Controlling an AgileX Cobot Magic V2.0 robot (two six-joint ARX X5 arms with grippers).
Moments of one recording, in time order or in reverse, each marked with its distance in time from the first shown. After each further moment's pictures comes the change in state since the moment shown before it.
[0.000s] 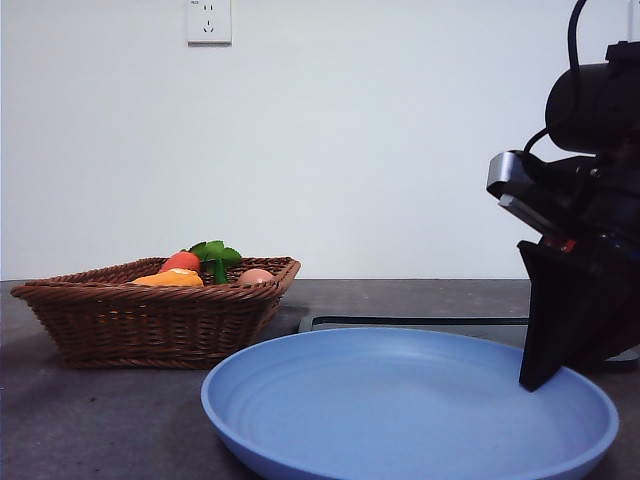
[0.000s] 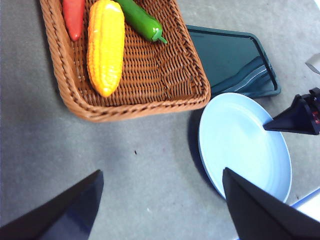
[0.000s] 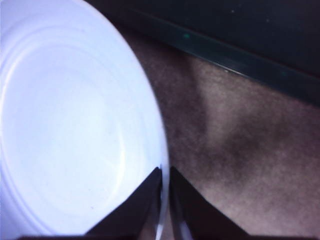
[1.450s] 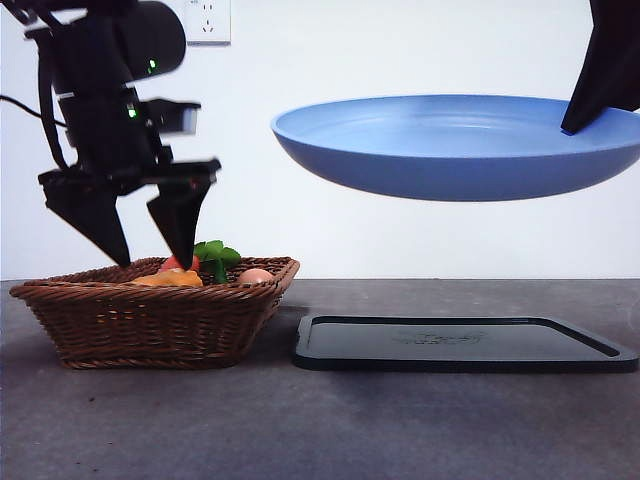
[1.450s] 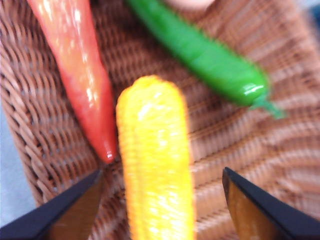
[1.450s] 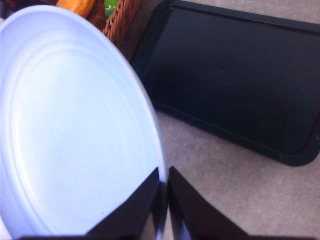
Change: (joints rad) left arm -0.377 1.093 0.553 0.240 -0.608 0.083; right arm -0.102 -0.416 0.231 -0.331 0.031 -0.022
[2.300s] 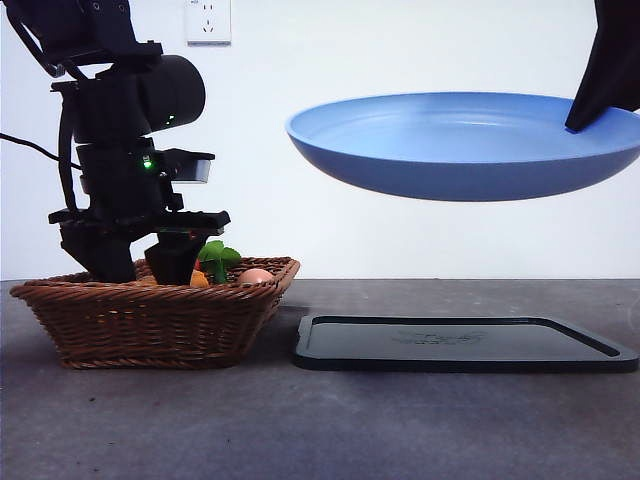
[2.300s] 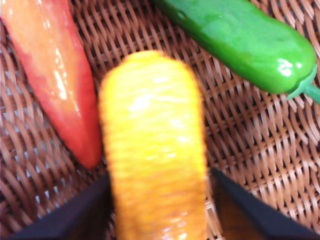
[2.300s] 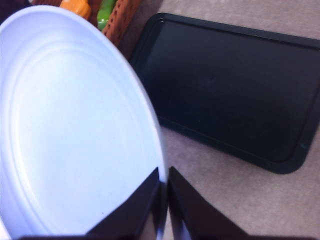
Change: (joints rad) left arm -0.015 0.101 0.002 0.018 -0.024 0.000; right arm -0.034 0.000 0.000 0.026 0.000 -0.007
